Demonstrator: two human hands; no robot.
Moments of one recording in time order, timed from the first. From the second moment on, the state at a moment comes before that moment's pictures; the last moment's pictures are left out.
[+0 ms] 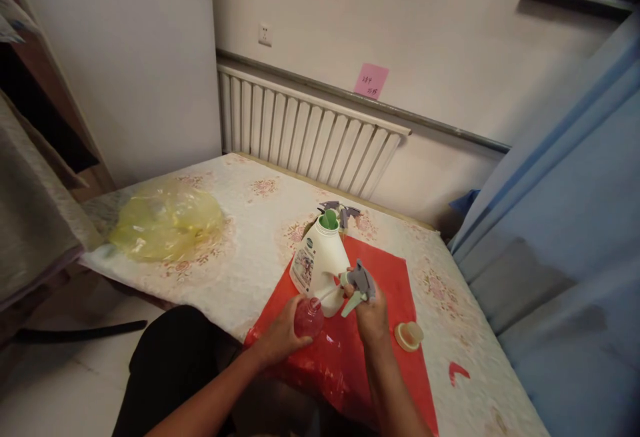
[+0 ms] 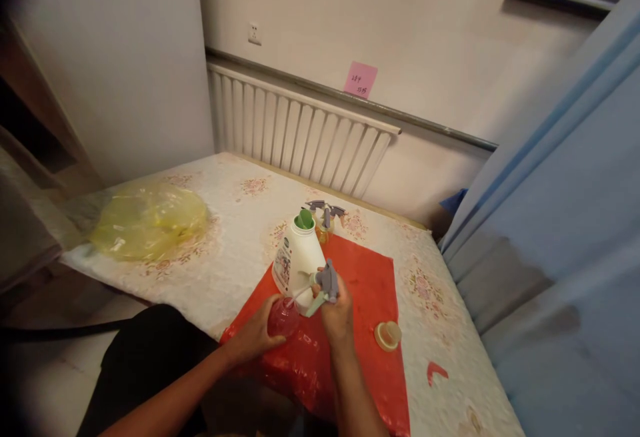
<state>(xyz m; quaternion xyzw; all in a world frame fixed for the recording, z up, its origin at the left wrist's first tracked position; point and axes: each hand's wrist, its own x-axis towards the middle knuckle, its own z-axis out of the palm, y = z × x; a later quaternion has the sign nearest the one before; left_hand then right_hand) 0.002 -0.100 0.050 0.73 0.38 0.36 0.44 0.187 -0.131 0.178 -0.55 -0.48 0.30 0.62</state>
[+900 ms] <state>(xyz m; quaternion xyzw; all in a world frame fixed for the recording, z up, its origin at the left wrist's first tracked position) 0.004 -0.101 0.053 0.72 0.35 0.40 0.46 0.158 -0.128 0.130 -0.59 -0.64 0.24 0.42</state>
